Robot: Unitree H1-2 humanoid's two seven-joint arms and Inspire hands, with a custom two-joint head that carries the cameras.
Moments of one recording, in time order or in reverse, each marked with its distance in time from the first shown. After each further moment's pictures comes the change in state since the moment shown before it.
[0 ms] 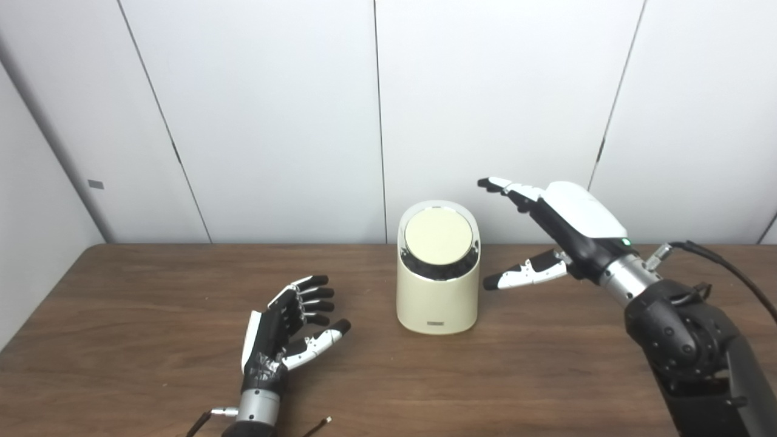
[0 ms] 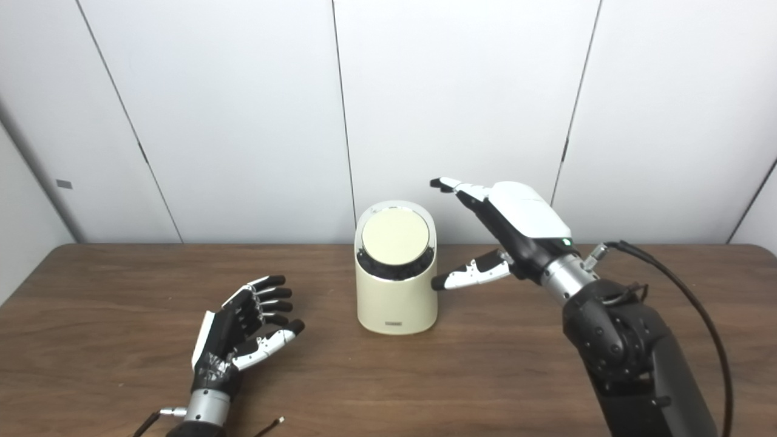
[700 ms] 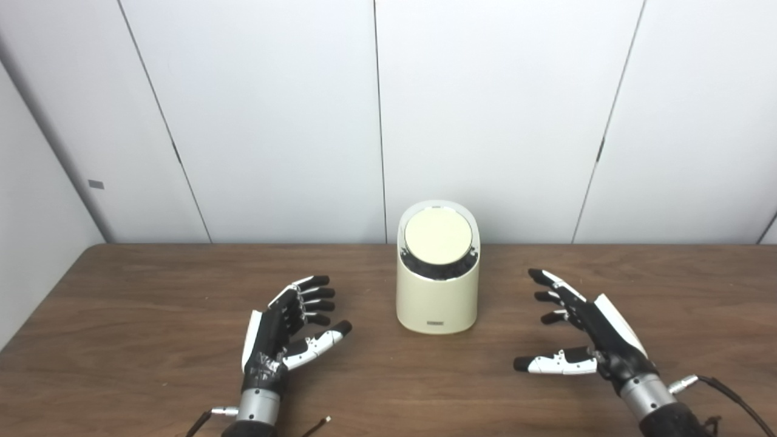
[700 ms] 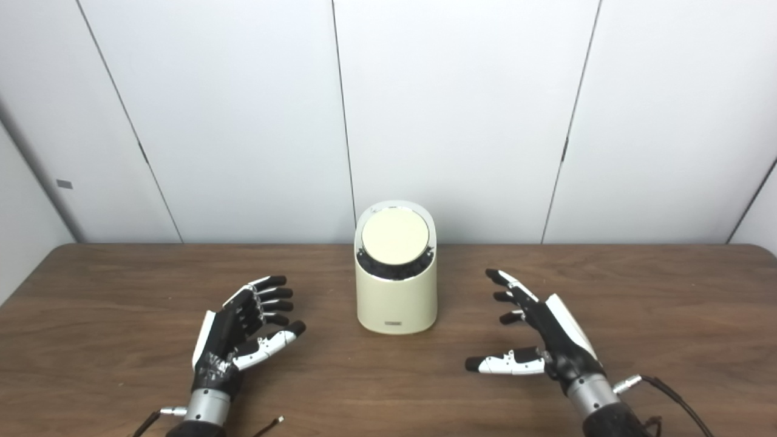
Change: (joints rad) left arm -0.001 0.005 0.001 0.000 -0.005 -0.003 -0.002; right arm 0.248 0.079 -0.039 0.173 0.256 -0.120 -0.215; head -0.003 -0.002
